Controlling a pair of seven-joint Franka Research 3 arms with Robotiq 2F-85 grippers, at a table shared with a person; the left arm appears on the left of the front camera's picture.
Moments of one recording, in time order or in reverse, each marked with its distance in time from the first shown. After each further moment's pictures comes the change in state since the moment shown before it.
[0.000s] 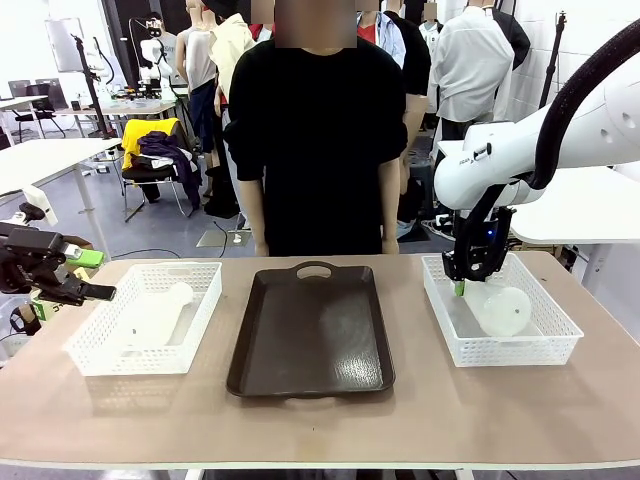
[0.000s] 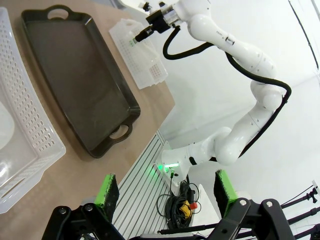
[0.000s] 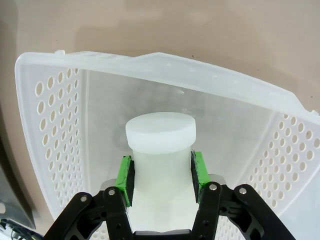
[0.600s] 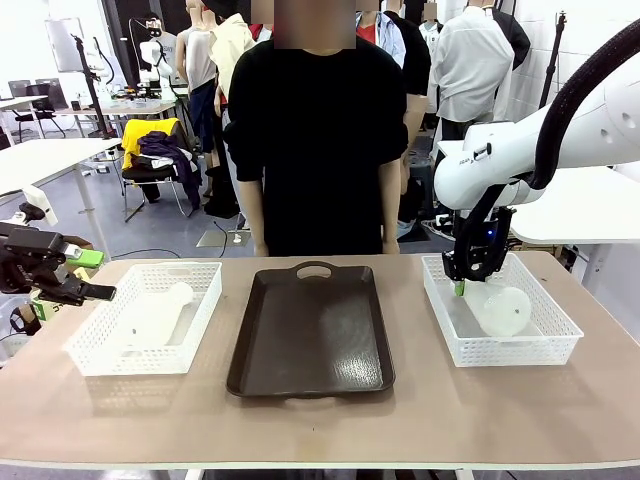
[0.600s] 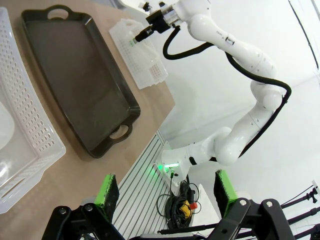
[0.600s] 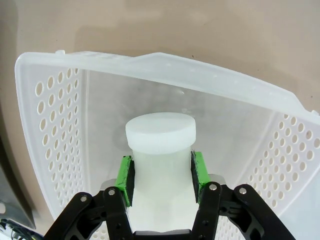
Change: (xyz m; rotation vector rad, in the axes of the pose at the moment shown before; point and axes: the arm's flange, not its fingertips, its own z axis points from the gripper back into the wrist) left arm 0.000 0.000 0.000 0.000 0.000 0.000; right arm 0.000 0.000 0.000 0.000 0.000 0.000
